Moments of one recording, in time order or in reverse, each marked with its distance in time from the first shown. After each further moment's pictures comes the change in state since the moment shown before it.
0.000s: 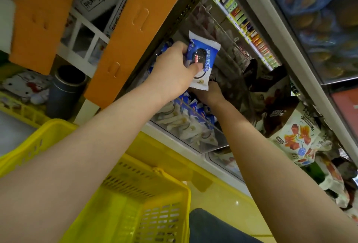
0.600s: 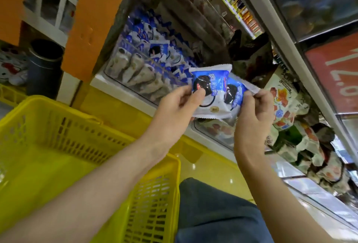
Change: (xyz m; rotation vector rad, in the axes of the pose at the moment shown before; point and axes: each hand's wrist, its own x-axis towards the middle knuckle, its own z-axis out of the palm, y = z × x) left_hand -0.116 -0.013 0.057 -0.653 -0.267 -0.219; right_hand -0.158 0.061 -0.049 0.498 0.637 -0.344
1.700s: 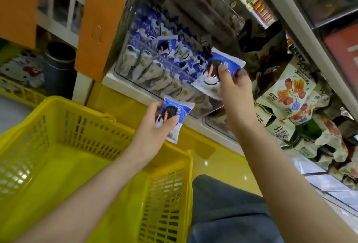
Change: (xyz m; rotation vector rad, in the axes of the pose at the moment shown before) left_hand -0.022 -0.045 -0.049 0.164 0.155 -0.056; right_hand 0.017 -0.004 0.042 -0.069 -0.308 0.349
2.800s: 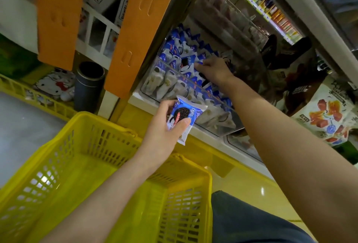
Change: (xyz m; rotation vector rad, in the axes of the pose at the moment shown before) left_hand 0.017 0.029 -0.029 0.100 0.004 0.089; right_hand 0.118 -0.005 0.086 -0.487 -0.369 -0.070
